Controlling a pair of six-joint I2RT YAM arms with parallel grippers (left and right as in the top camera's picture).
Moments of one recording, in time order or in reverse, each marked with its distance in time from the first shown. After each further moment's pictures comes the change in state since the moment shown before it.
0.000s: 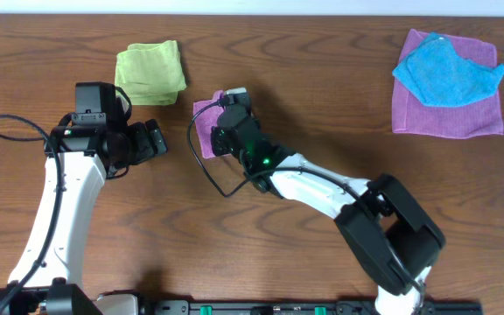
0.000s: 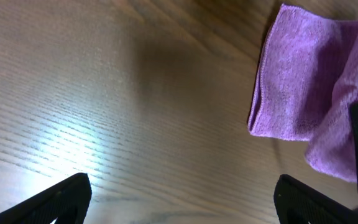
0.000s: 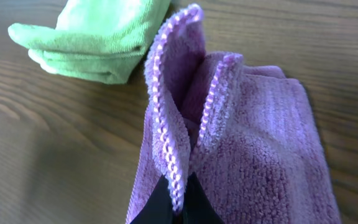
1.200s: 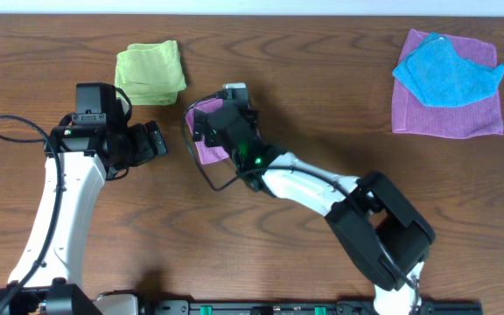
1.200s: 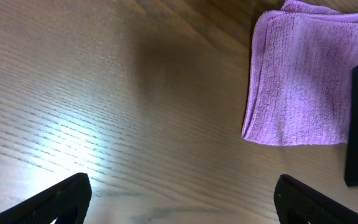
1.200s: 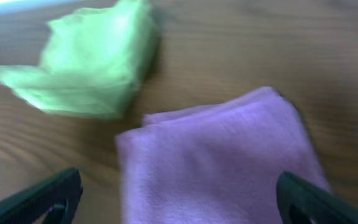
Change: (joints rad) left arm 0.000 0.000 0.000 -0.013 0.001 0.000; right arm 0.003 0.035 0.071 -0.063 0.103 0.088
